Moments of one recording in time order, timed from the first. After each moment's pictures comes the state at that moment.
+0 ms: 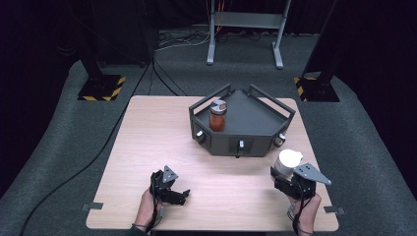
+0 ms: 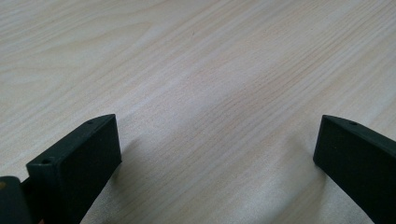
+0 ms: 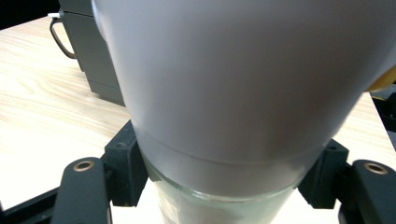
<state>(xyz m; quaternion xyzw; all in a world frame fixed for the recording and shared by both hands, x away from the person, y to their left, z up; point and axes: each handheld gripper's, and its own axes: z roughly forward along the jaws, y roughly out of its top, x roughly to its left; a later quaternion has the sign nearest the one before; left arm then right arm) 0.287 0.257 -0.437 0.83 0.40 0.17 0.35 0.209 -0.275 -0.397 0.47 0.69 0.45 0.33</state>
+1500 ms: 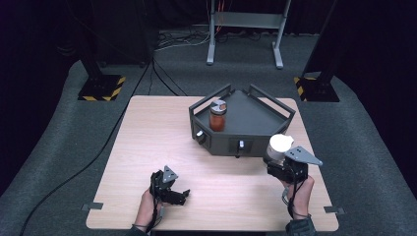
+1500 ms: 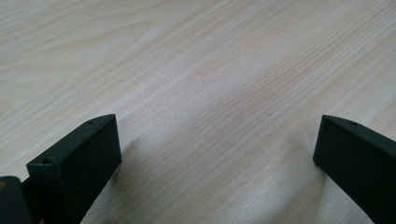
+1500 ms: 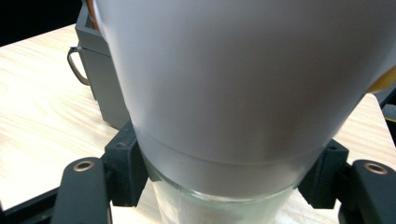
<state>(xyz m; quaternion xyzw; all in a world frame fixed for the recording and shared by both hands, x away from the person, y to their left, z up) 0.287 0.257 -0.437 0.83 0.40 0.17 0.35 0.245 -0.261 -0.369 0.44 0.70 0.46 0.33</state>
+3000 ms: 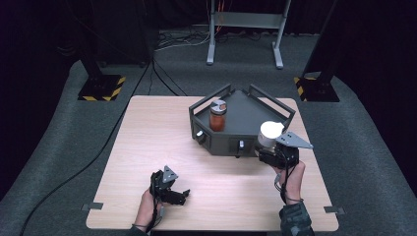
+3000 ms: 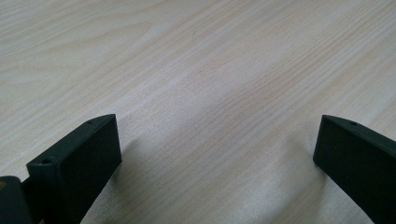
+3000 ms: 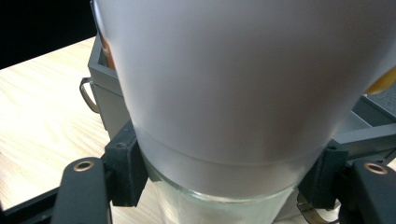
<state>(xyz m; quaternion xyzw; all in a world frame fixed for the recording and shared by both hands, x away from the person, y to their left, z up) 0.287 0.257 -0.437 0.83 0.40 0.17 0.35 0.280 -0.248 -0.351 0.42 0.71 0.47 0.31</state>
